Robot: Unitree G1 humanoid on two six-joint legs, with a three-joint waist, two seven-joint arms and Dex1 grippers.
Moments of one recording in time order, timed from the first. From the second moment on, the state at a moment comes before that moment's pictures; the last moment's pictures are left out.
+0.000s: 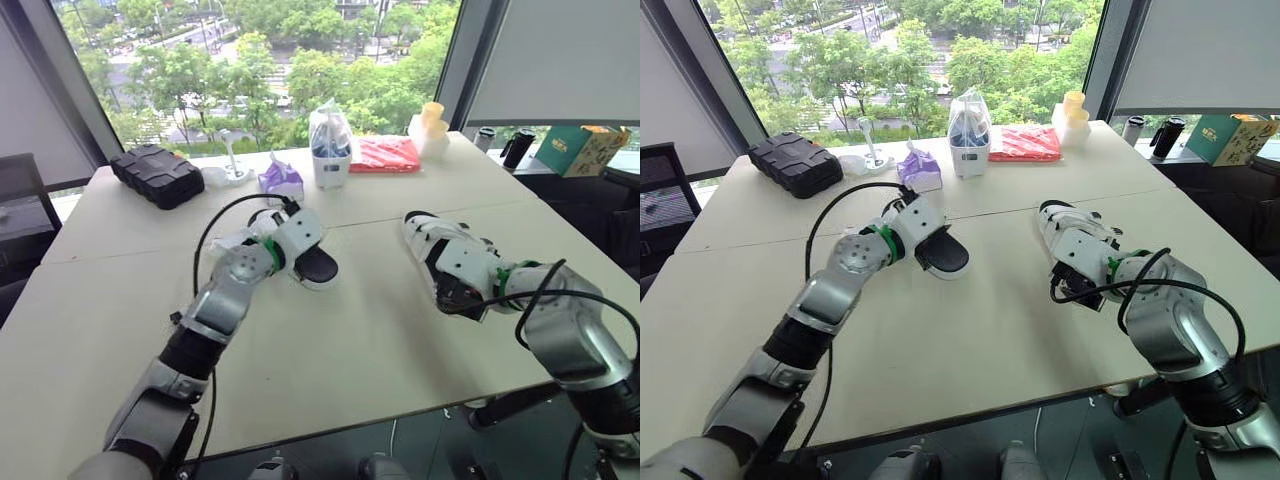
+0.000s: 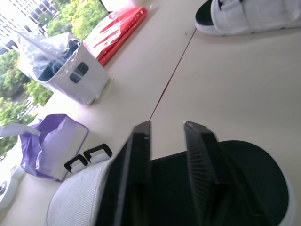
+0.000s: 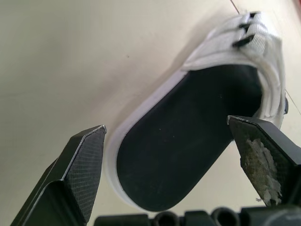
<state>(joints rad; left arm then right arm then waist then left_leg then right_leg) -0.75 0.32 -0.31 0.11 0.20 0.40 -0.49 -0.45 -0.85 0.12 -0.41 -0.38 0.91 1.01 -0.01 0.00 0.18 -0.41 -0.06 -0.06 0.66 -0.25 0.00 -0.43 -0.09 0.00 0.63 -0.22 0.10</state>
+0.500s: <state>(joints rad) -0.89 0.26 -0.42 0.43 0.45 0.37 -0.26 -0.49 -0.89 0.15 -0.42 -0.31 1.00 0.96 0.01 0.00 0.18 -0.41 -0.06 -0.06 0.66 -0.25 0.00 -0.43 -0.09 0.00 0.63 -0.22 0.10</state>
